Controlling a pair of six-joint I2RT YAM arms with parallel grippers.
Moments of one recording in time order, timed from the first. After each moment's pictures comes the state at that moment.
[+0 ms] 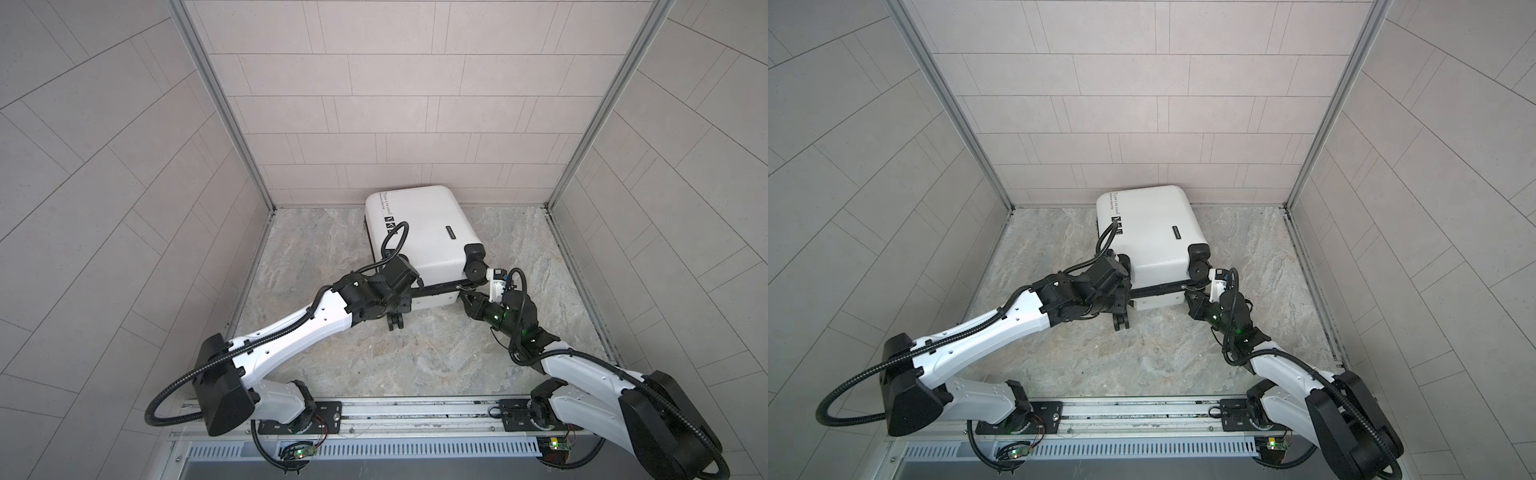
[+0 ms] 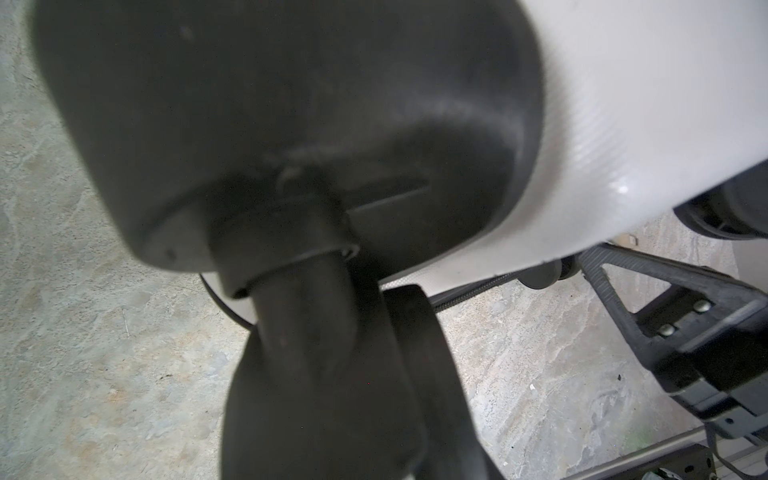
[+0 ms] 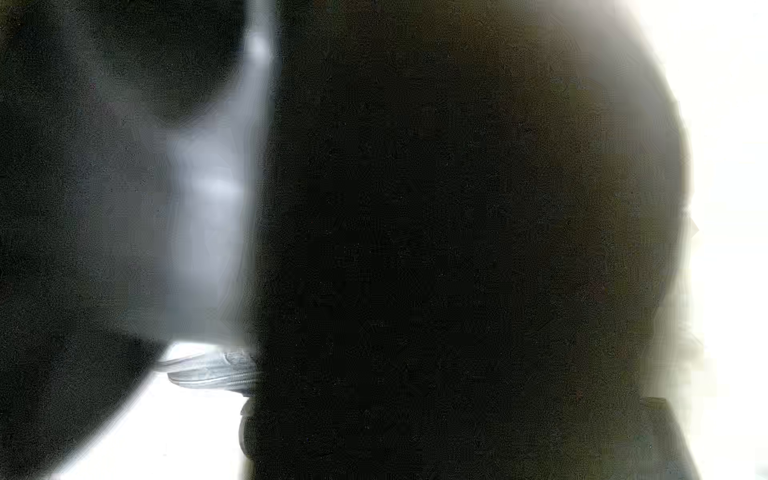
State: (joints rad) left arm -0.91 1.35 1.19 -0.82 -0.24 -0.77; right arm 0.40 1.04 0.25 0.48 -0.21 0.76
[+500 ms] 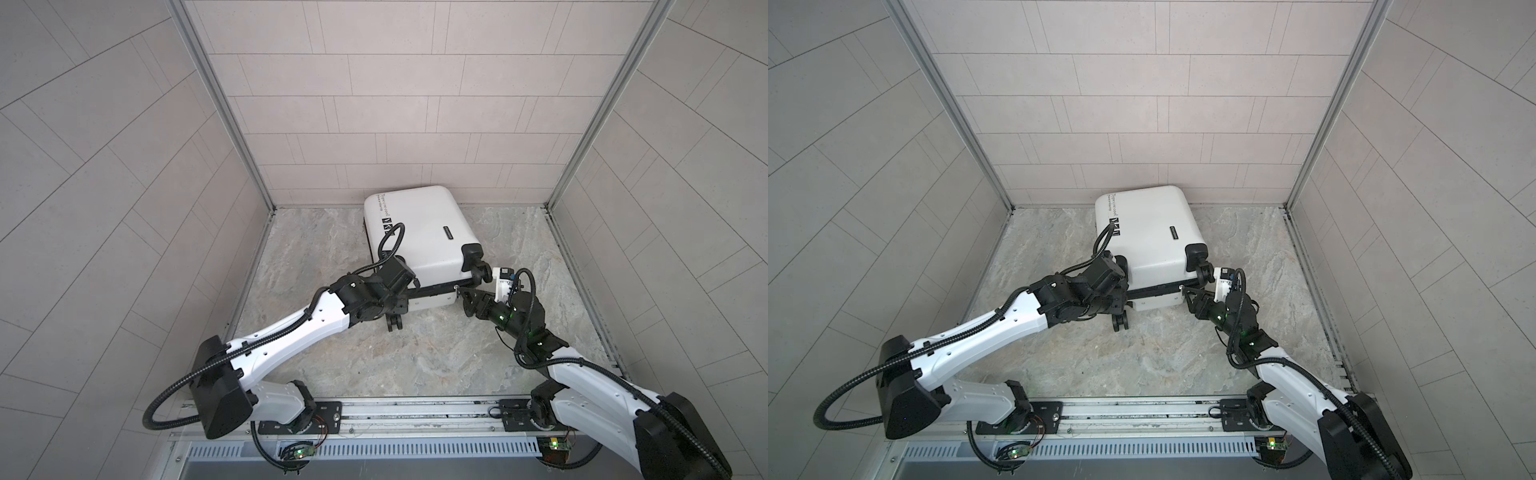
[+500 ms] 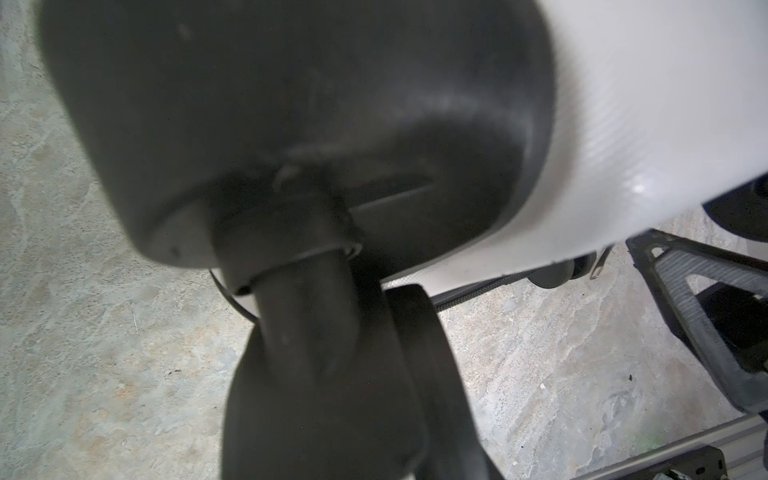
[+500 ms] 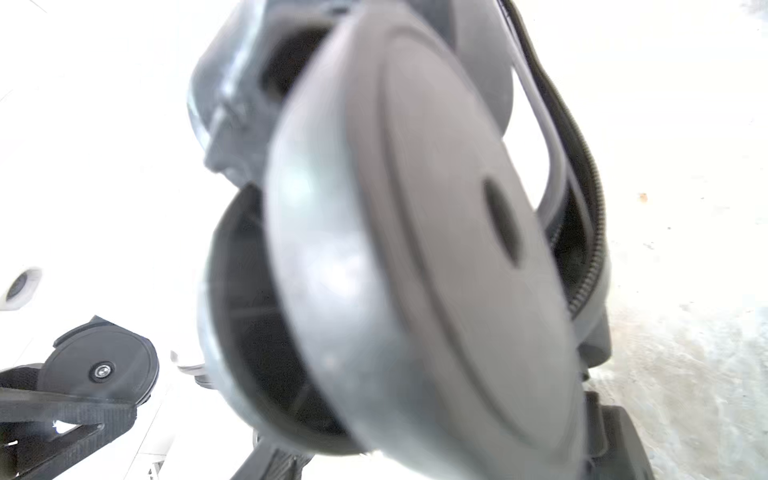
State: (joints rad) left arm -0.89 1.34 1.17 -0.82 -0.22 -0.76; right arm 0.36 0.95 0.25 0.42 -0.22 0.73
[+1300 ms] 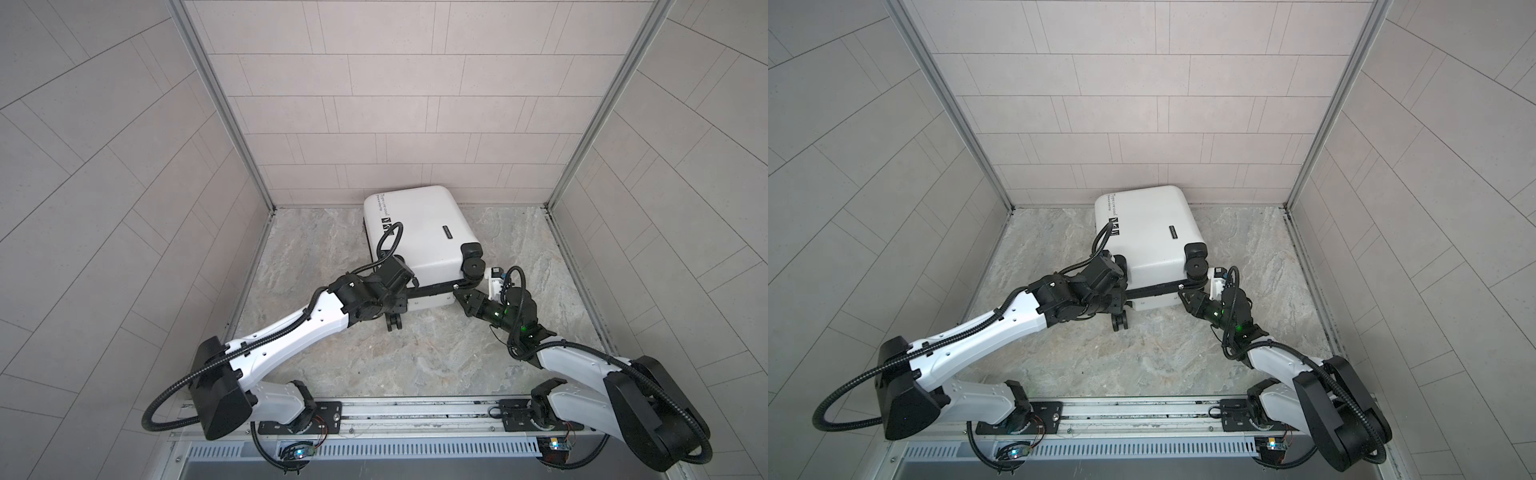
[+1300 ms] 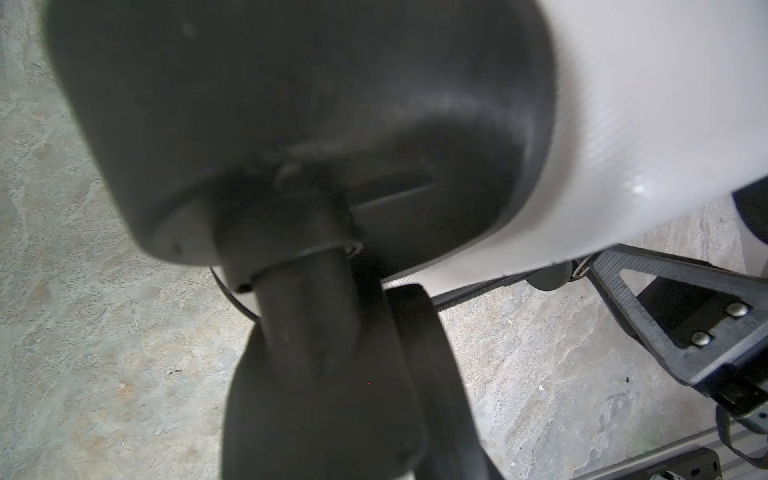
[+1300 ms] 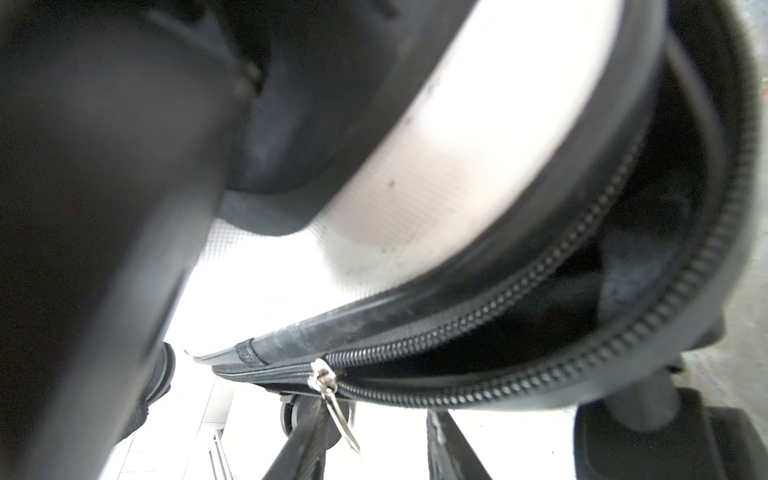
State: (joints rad) left arm -0.88 1.33 1.17 -0.82 -0.22 -0.76; right arm 0.34 1.16 0.26 0.60 -0.38 0.86
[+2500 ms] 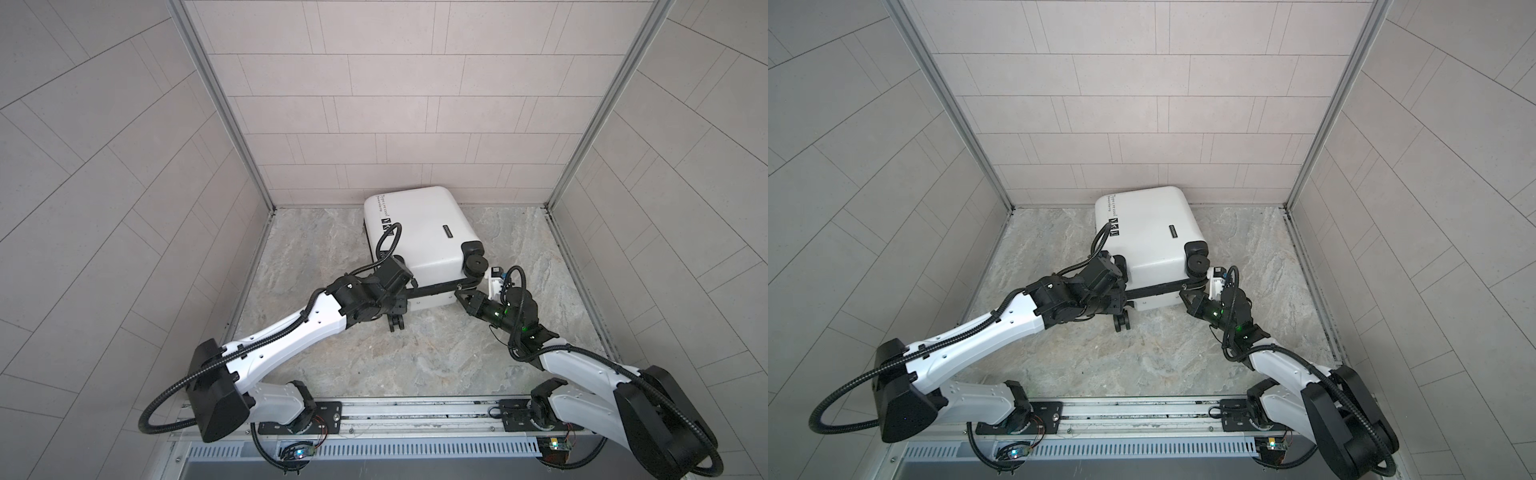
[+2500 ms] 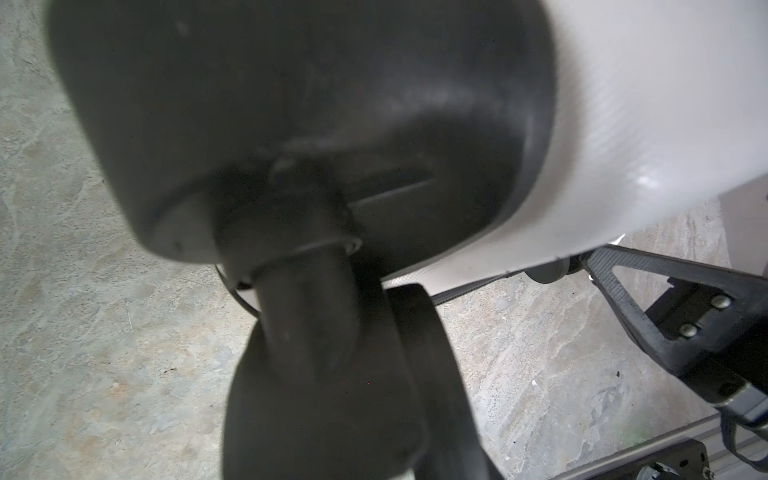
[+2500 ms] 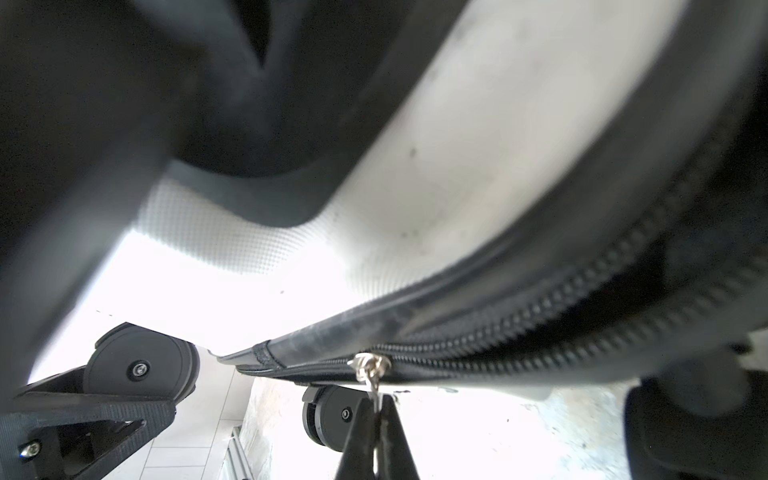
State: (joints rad) left arm -0.88 1.32 1.15 -0.81 -0.21 -0.76; right arm 0.36 1.07 0.27 0.50 -0.34 0.88
